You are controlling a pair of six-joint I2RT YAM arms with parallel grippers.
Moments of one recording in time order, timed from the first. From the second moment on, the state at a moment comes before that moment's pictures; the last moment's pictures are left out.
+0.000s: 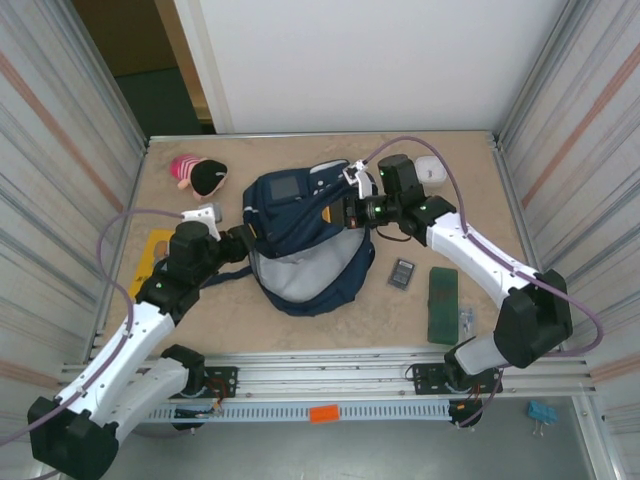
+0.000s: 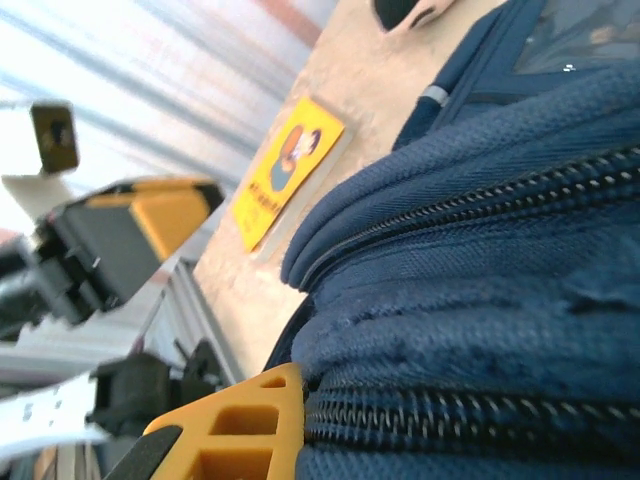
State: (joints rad) left arm -0.39 0.82 0.64 -0.29 0.00 -0.57; right arm 0.52 1.45 1.16 -0.28 -0.65 0.49
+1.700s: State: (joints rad) left arm -0.39 1.37 0.61 -0.05 0.14 -0.67; right arm 0.67 1.70 1.07 -0.22 -0.26 0.80
